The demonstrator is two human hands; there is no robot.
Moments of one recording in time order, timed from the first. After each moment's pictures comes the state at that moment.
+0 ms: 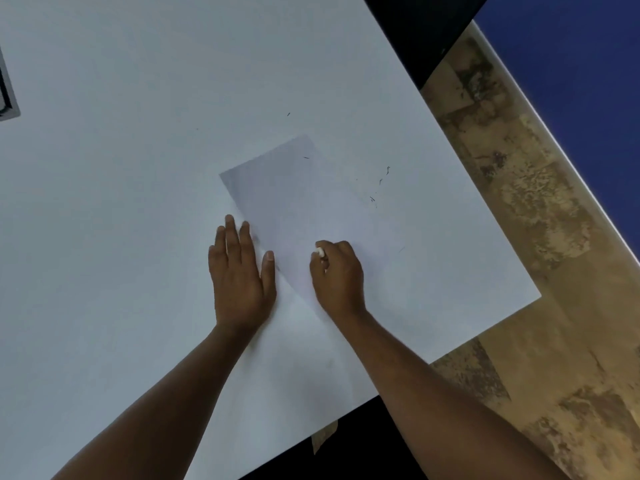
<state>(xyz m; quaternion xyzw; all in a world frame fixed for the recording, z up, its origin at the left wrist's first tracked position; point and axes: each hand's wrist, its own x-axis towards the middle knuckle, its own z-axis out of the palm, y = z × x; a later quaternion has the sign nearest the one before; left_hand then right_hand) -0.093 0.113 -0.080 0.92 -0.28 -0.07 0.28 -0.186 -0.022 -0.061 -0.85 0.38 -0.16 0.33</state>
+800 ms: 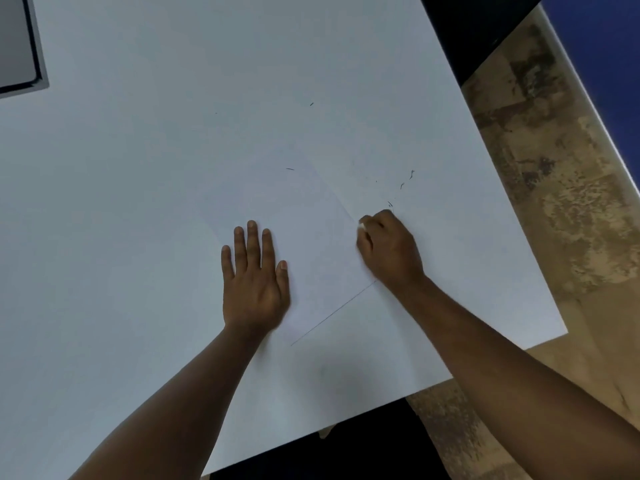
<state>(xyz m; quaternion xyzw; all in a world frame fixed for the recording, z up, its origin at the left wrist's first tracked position) -0.114 0.104 -0.104 0.95 -0.29 -0.08 0.09 -0.193 -0.143 -0.084 -0.95 0.18 -0.10 0.22</state>
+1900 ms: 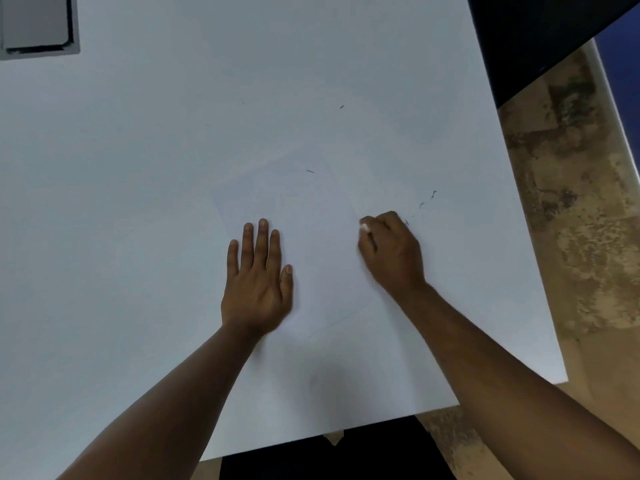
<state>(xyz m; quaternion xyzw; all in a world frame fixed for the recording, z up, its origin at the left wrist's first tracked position) -0.114 0.103 -0.102 0.95 -0.28 -0.08 0.11 -0.162 -0.139 -0.061 -0.96 0.19 -0.09 0.20</state>
